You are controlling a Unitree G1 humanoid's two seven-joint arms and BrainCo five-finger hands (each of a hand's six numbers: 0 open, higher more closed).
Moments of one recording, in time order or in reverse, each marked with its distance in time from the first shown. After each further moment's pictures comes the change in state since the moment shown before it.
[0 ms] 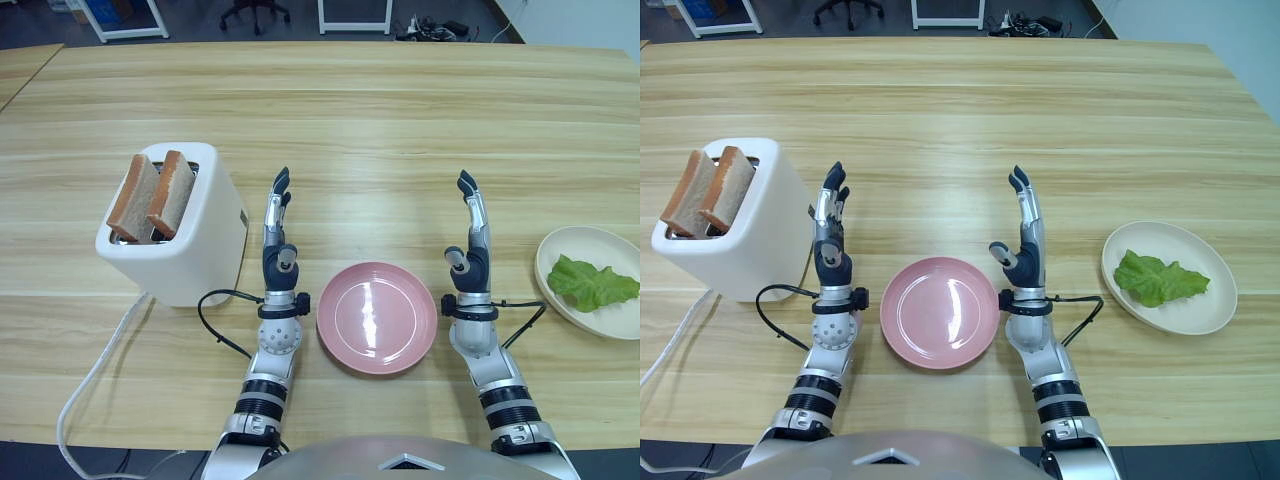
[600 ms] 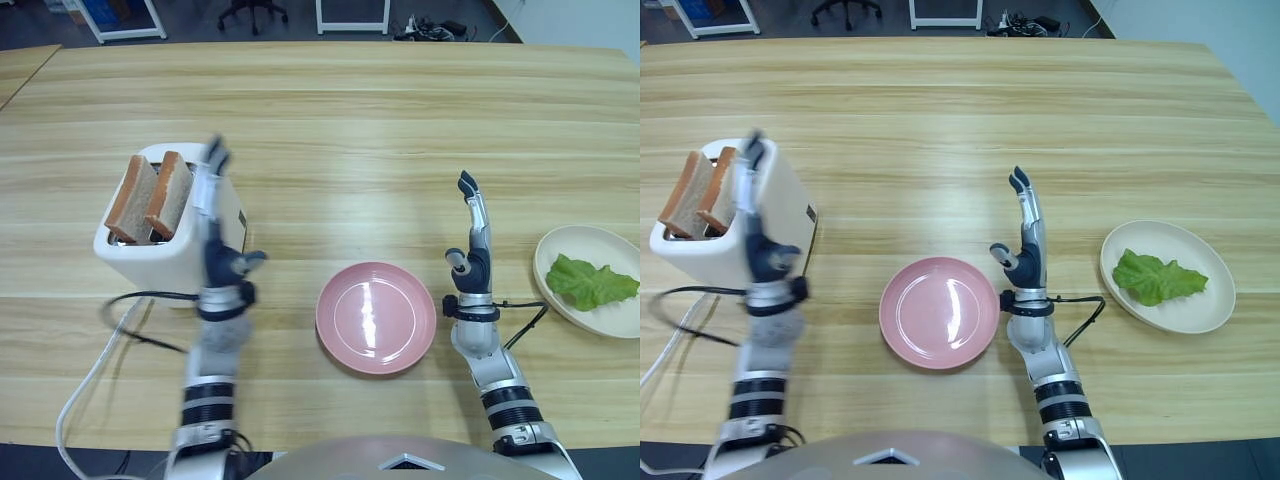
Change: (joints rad) left arm 0.047 0.304 0.396 -0.342 0.435 0.110 0.228; right arm 0.004 -0.012 0.001 0.010 -0.006 -0.007 -0.001
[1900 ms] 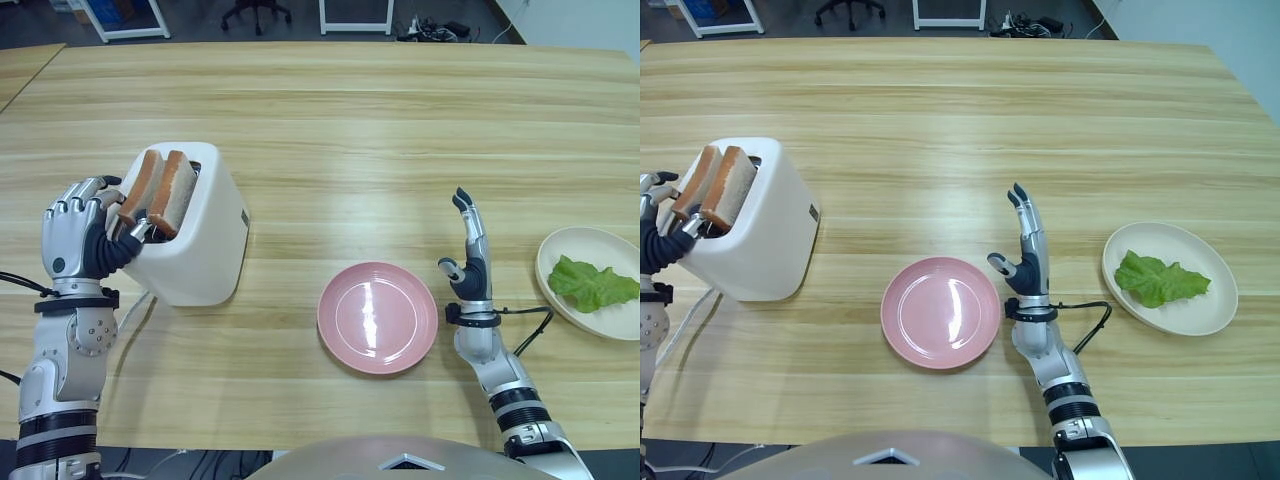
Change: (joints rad) left arm 0.154 0.444 -0.043 0.021 -0.051 0.526 -0.191; right arm -0.004 -0.058 0.022 0.095 -0.065 0.003 -0.079
